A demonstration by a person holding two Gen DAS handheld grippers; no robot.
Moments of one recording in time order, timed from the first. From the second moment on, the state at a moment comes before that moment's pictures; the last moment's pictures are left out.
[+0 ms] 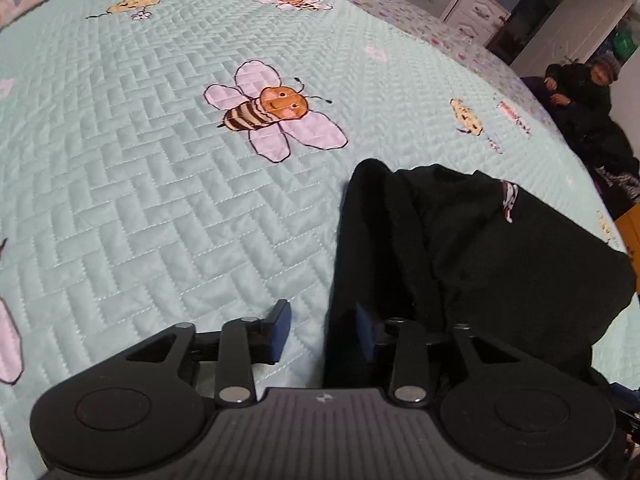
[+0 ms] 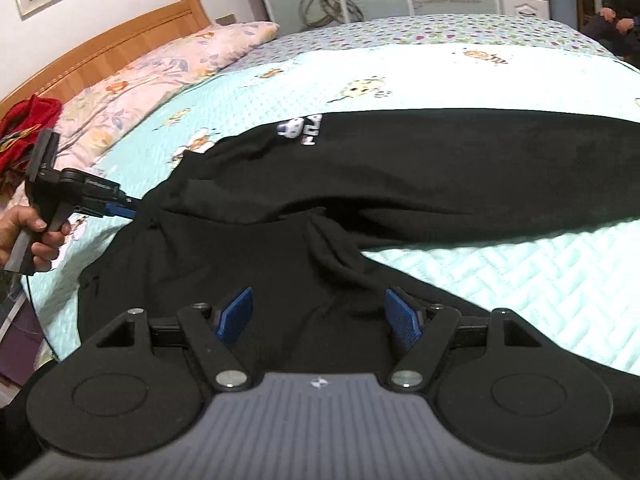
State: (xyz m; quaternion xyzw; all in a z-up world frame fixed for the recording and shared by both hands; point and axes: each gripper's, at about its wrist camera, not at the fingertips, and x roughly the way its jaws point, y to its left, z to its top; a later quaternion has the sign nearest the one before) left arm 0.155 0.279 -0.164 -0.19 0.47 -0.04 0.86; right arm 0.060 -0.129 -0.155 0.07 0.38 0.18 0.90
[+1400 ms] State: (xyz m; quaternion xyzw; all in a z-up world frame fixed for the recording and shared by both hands) left arm 0.148 0.247 -0.160 -0.09 0.44 -0.09 0.89; right arm 0.062 -0.112 -0.167 0.05 0.41 0.17 0.89
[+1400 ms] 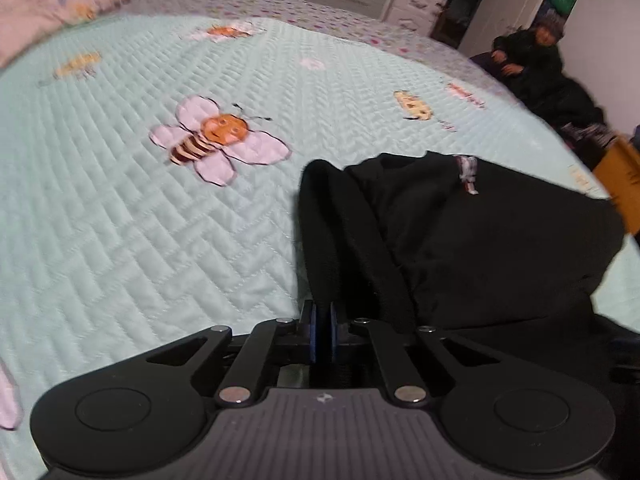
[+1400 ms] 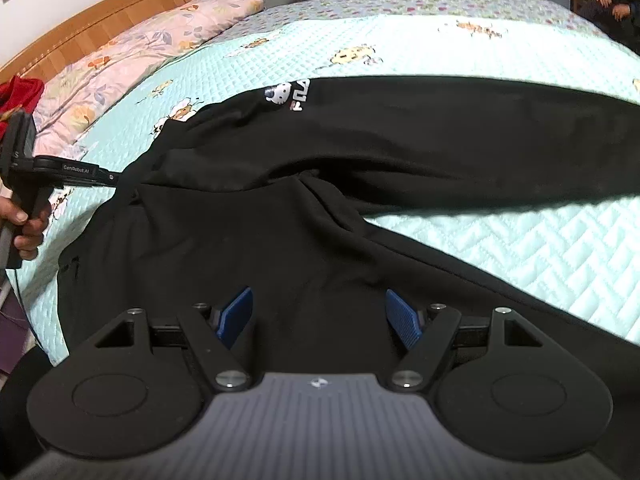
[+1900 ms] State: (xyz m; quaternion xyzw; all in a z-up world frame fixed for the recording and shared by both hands) left arm 0.147 0.237 -0.164 -0.07 0.46 -0.03 0.89; right arm 0.036 -0.112 -0.174 0.05 0.42 0.17 0.89
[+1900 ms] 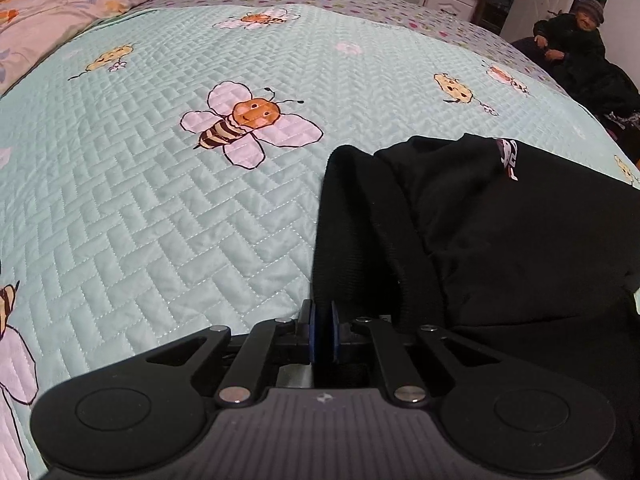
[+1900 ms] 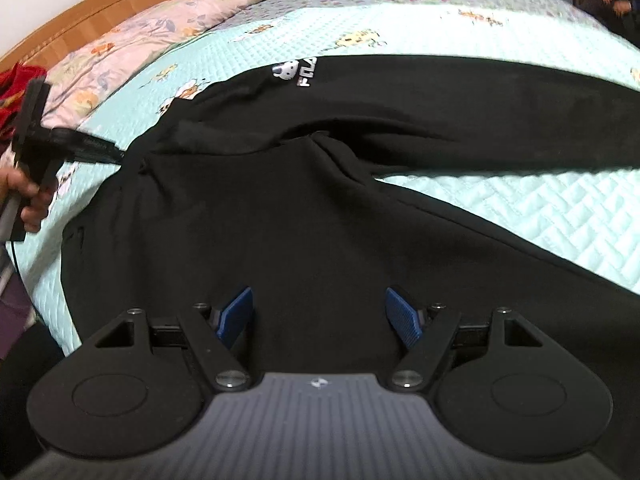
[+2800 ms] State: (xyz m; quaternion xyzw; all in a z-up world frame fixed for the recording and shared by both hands) left arm 0.064 0.176 -0.107 -0.10 0.40 -0.06 0.91; right arm -0.073 -0.438 -0.180 0.32 0.31 -0.17 0.88
